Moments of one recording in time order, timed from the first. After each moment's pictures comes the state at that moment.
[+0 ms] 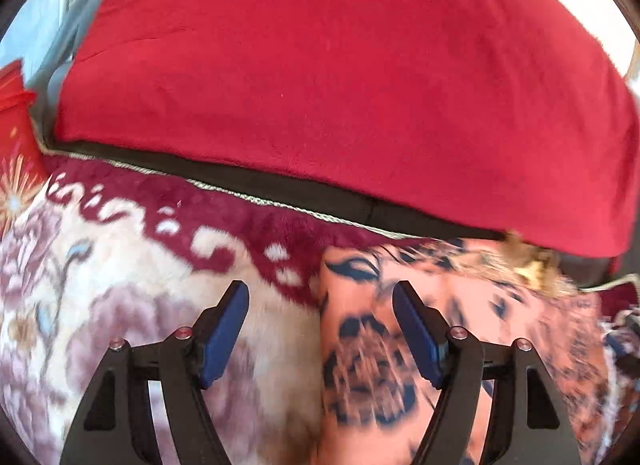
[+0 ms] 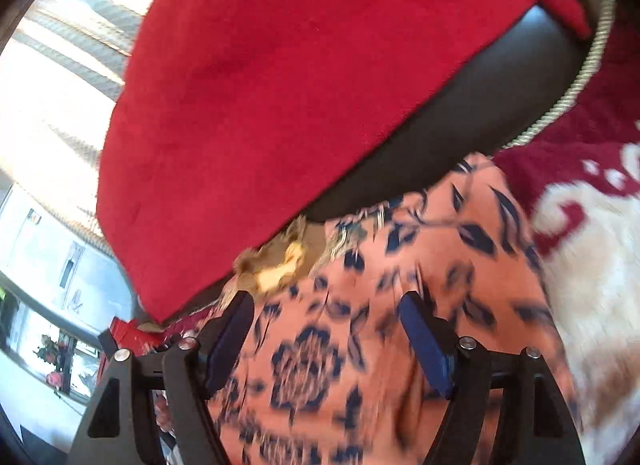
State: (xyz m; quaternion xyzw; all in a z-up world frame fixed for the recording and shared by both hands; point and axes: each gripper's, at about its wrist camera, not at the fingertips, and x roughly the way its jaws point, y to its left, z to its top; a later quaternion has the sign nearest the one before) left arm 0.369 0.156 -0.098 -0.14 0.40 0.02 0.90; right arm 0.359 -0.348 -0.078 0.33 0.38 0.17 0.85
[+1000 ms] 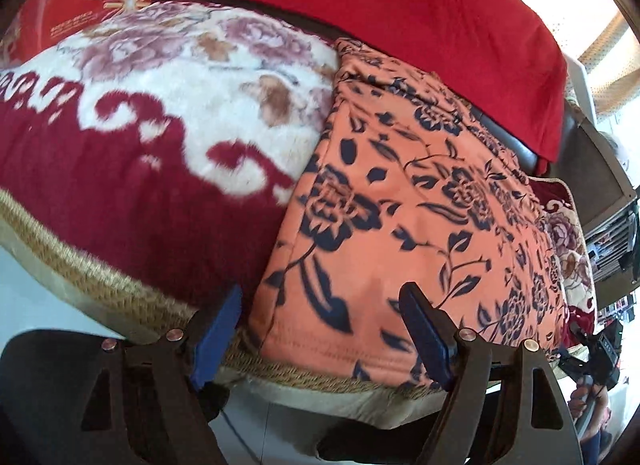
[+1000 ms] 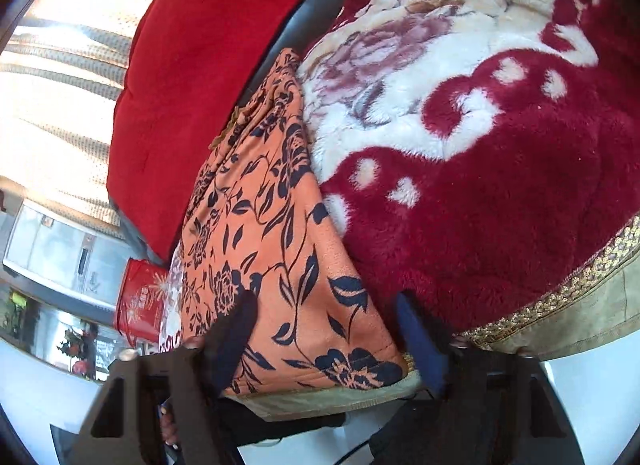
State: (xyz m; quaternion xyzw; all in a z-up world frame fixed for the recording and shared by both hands) left arm 0.030 0.143 -0.137 -0.22 0.47 -0.02 0.85; right arm 0.041 -0.459 -0.155 0.42 0.44 0.16 0.78
